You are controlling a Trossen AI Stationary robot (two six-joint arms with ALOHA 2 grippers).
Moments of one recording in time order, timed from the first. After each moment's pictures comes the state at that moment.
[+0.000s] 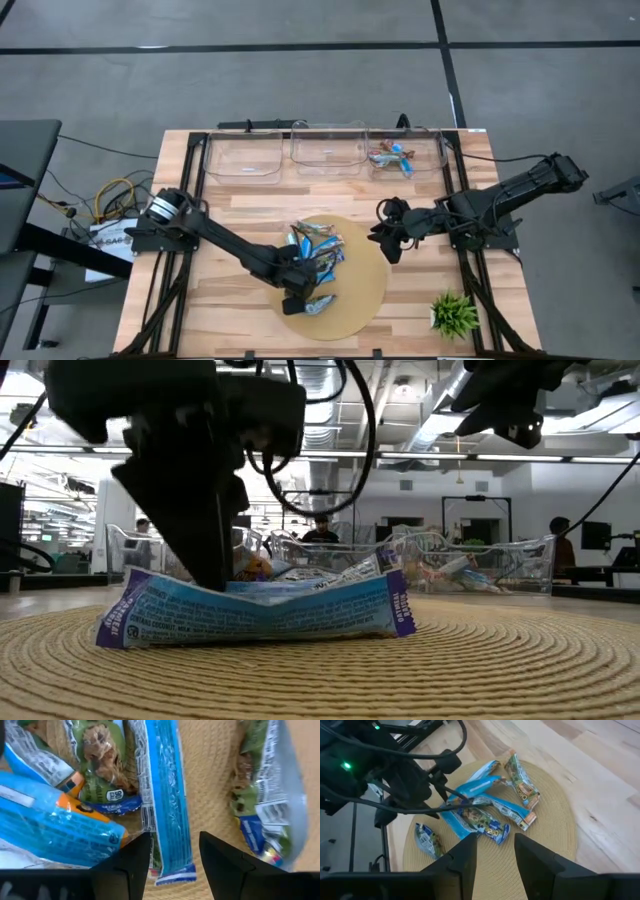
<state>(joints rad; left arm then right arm) -0.43 1.93 1.26 -0.54 -0.09 -0.58 0.33 1.12 0.82 -0.41 0.26 0.79</state>
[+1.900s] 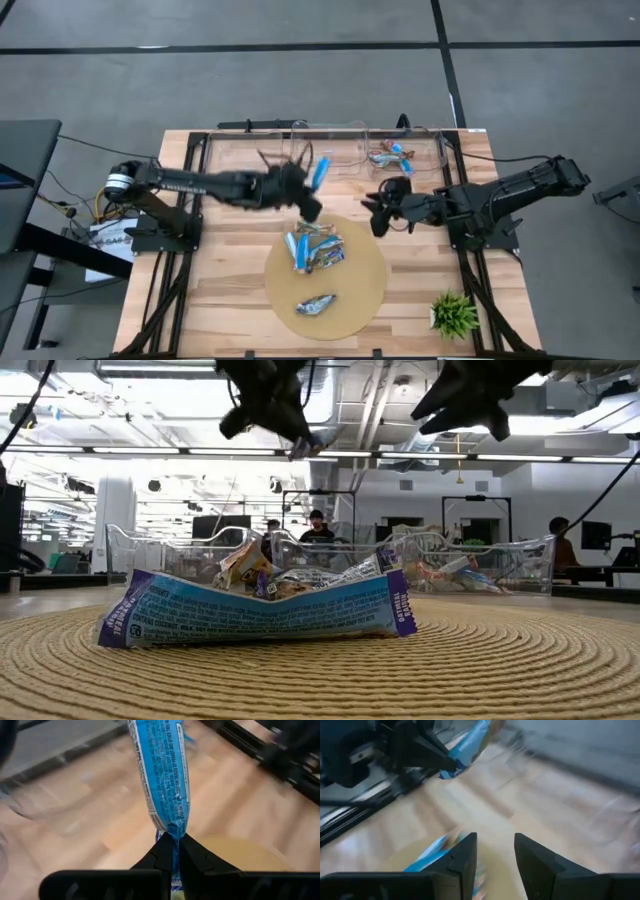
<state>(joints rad) -0.01 1.52 1.26 -0.50 -0.43 -0.66 0.22 1.12 0.82 -0.28 0.58 0.64</state>
